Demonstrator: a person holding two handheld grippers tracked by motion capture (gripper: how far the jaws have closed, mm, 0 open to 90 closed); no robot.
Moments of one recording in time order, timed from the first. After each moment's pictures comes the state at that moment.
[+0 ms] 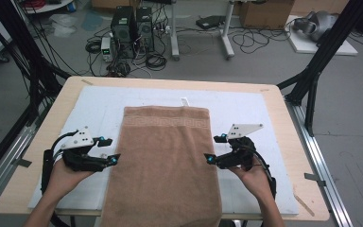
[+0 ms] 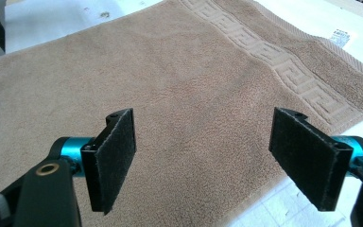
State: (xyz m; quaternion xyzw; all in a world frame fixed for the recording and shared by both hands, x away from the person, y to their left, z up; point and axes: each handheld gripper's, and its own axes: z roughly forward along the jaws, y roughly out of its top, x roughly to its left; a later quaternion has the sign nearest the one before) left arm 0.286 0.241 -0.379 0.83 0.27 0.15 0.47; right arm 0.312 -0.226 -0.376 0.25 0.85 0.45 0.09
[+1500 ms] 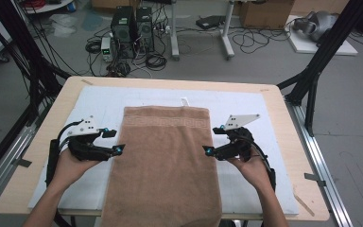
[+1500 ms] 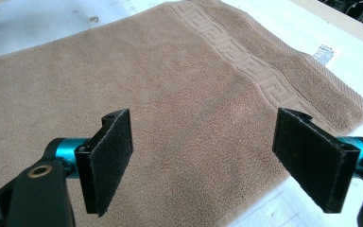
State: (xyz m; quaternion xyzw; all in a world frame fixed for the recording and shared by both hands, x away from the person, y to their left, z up) left arm 0.310 0.230 -0.367 0.82 0.28 0.15 0.47; right arm 0.331 -0.221 -0.361 0.24 0.85 0.45 0.11
